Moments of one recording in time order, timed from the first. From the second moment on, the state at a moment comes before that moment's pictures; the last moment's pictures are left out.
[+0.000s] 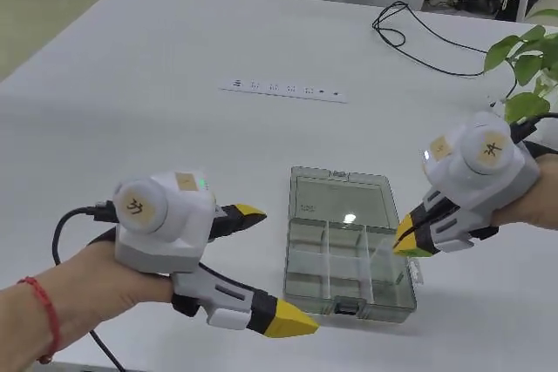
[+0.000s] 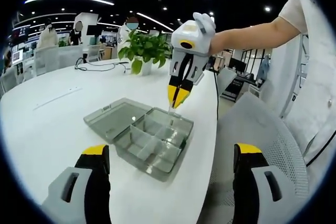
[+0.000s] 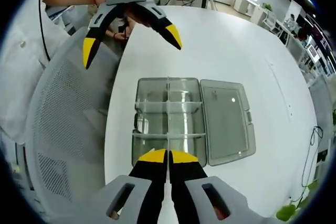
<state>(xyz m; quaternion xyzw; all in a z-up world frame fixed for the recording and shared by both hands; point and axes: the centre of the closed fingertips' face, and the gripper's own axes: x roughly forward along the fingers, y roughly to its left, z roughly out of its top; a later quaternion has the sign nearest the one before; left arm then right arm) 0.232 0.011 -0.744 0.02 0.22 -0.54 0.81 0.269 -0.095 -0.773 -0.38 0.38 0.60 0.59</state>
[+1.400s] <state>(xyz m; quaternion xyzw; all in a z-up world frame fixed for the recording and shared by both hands) 0.232 0.009 -0.745 0.01 0.23 -0.54 0.81 0.270 -0.094 -0.802 -0.37 0.37 0.62 0.59</state>
